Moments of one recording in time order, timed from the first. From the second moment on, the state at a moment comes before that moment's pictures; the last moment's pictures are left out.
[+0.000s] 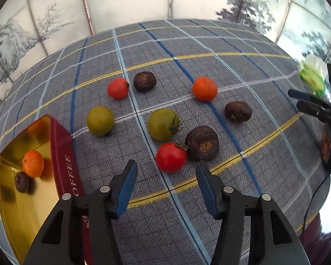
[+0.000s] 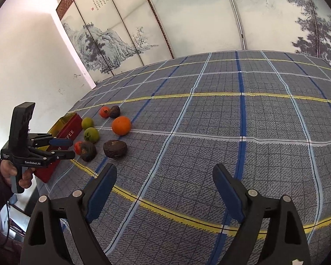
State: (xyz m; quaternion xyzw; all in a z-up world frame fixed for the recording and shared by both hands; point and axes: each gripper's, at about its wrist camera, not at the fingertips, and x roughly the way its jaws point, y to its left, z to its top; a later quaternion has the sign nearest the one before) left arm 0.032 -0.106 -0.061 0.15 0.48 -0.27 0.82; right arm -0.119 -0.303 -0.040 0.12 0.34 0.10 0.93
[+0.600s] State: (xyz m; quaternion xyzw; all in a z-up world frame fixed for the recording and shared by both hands) left arm 0.053 -0.119 -0.074 0.17 0.51 -0.31 0.79; right arm -0.118 -0.306 -0.042 0.13 0.35 0.10 0.92
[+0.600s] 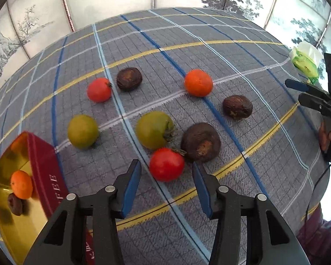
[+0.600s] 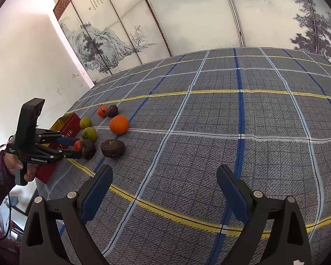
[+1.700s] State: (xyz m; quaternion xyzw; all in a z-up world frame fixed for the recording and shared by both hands) left arm -0.052 -0.073 0.005 0.10 0.40 -0.14 0.90; right arm -0.100 -0.292 -0.056 0.09 0.40 0.06 0.91
